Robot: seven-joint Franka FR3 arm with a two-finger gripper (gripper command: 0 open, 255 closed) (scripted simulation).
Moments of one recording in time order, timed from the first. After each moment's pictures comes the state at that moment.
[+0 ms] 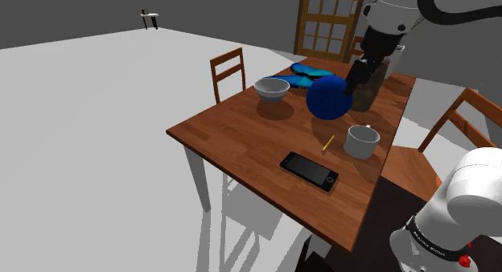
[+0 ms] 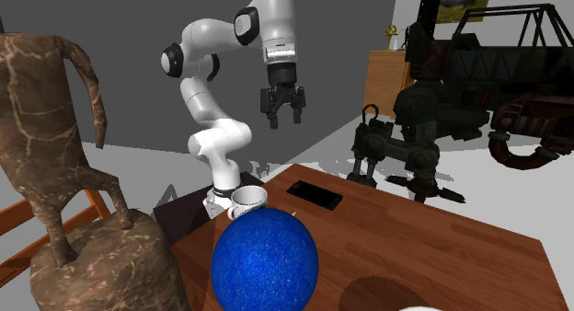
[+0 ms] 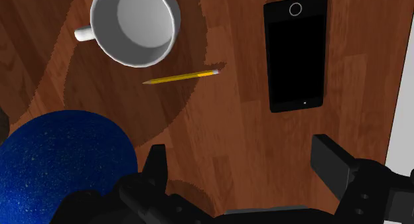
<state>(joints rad) 0.02 -0.83 0.07 -2.35 -0.02 1.70 0.01</state>
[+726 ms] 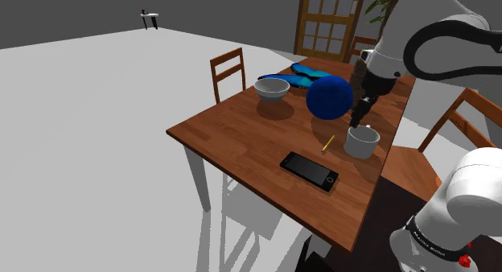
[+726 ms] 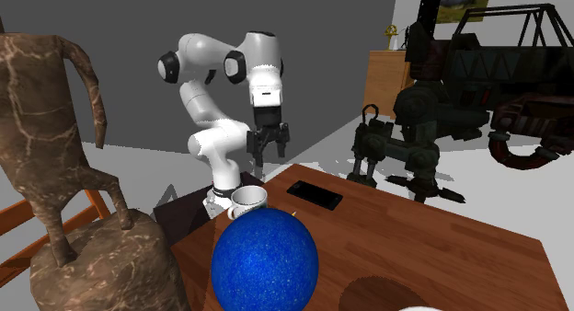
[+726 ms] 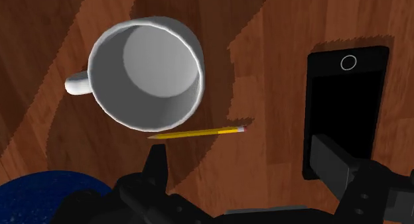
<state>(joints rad) 0.02 -0.92 -0.01 -2.65 -0.06 1.85 -0.10</state>
